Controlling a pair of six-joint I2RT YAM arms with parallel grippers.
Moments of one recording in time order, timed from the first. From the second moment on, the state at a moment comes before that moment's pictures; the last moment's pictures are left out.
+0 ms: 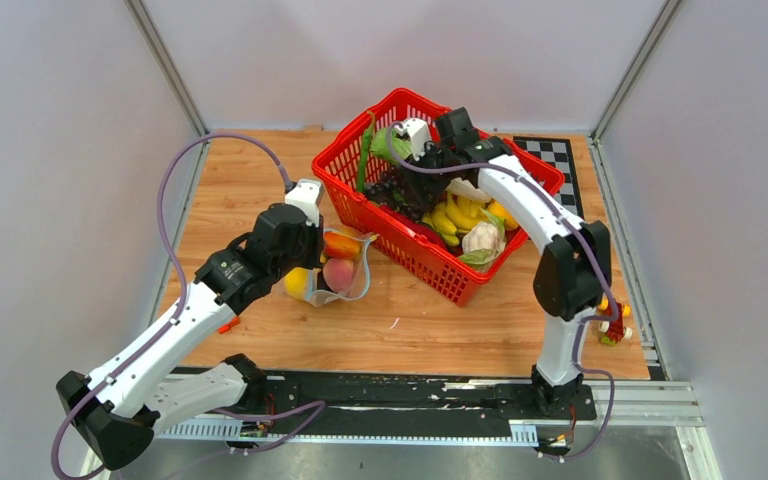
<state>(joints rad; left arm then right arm) -0.68 0.96 0.99 -0.62 -0.24 -0.30 0.46 1.87 1.76 -0.72 -0.40 -0.31</state>
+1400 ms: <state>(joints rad) -0.68 0.96 0.99 -0.62 -0.24 -0.30 0.37 1.87 1.70 -0.99 -0.29 -0.21</state>
